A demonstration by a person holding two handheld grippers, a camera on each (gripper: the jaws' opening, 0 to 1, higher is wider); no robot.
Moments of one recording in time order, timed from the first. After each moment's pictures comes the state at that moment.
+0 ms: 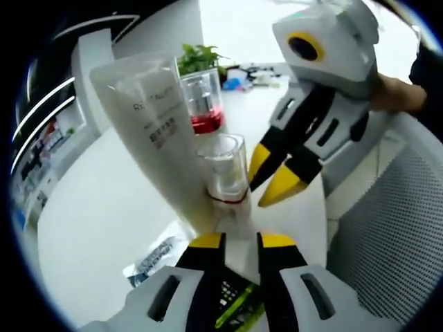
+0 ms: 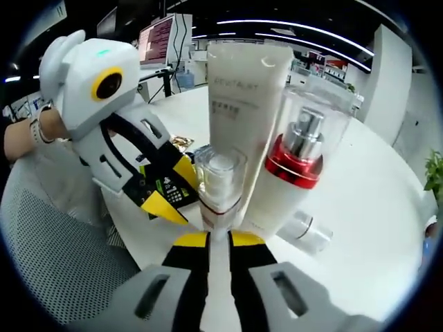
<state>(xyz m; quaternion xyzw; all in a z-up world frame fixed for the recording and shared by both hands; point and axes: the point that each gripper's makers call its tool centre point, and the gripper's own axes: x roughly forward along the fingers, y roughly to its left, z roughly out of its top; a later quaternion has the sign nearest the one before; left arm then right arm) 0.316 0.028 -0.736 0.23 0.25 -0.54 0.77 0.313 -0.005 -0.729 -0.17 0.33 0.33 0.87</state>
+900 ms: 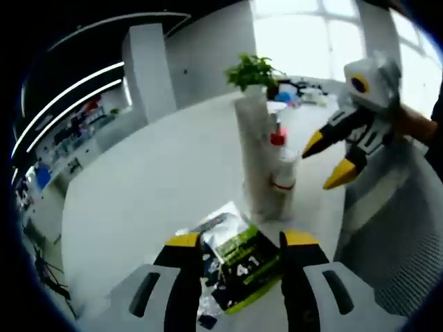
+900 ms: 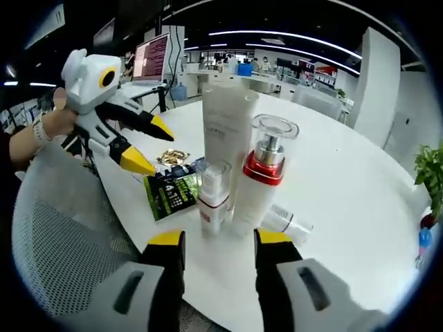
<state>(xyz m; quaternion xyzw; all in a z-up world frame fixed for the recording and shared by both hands) 0.333 0.114 -0.686 0.18 0.24 -0.40 0.86 0.295 -0.023 -0.696 -0.15 0.29 0.32 0.89</state>
